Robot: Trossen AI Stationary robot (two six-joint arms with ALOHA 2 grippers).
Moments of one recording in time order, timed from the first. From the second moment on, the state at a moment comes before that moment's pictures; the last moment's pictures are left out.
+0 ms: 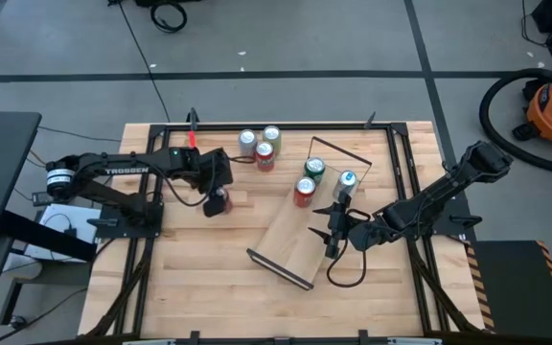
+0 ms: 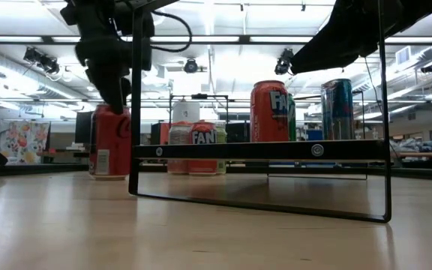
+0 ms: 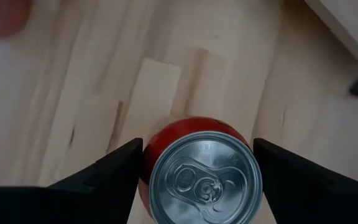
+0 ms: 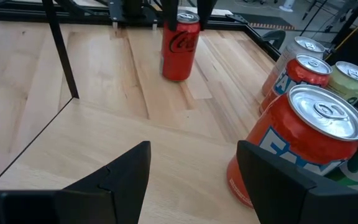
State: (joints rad) left arm 0.25 1.27 0.91 -0.81 0.07 -0.02; right arm 0.48 1.32 0.66 0.07 0.76 0.26
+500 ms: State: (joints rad) left arm 0.22 1.27 0.91 -0.72 0.13 0.36; right arm 0.48 1.32 0.66 0.06 0.76 0.26
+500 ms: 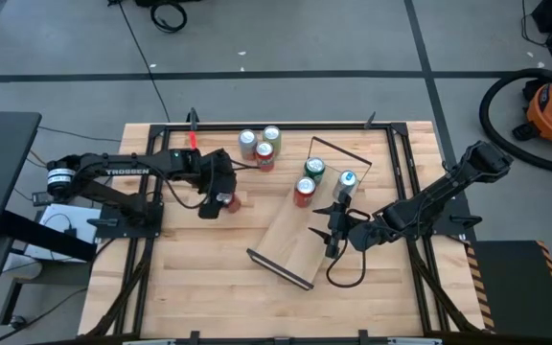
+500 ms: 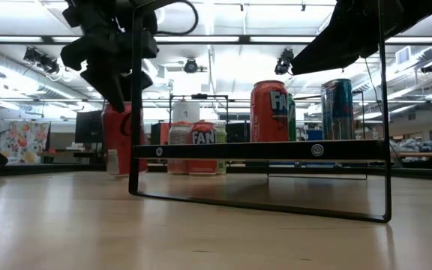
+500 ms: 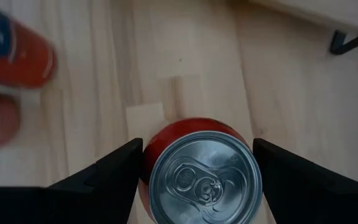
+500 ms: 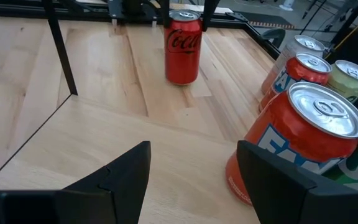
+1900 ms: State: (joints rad) left arm 0.01 1.77 1.66 -0.91 0.24 0.40; right arm 0.63 1.19 0.66 -0.25 0.70 0.57
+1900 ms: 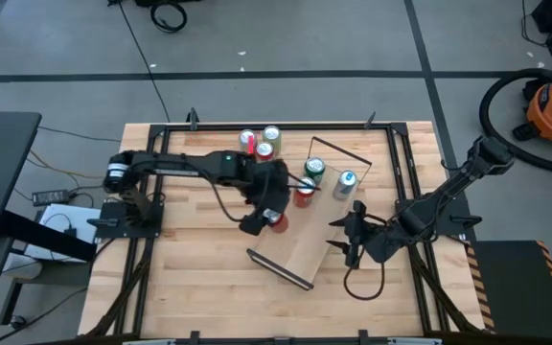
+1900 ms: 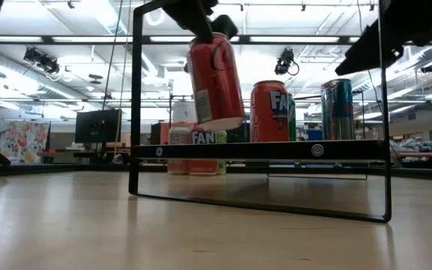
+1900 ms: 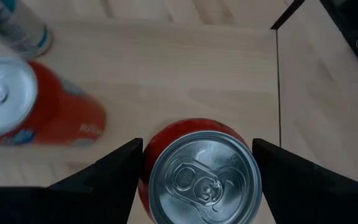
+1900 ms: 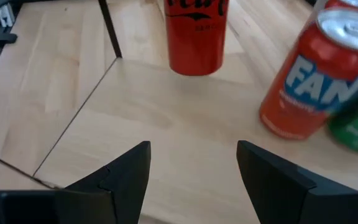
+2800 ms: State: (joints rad) left arm 0.06 1.98 1.88 -0.96 0.24 0.56; right arm 0.69 1.19 0.66 -0.29 0.78 0.68
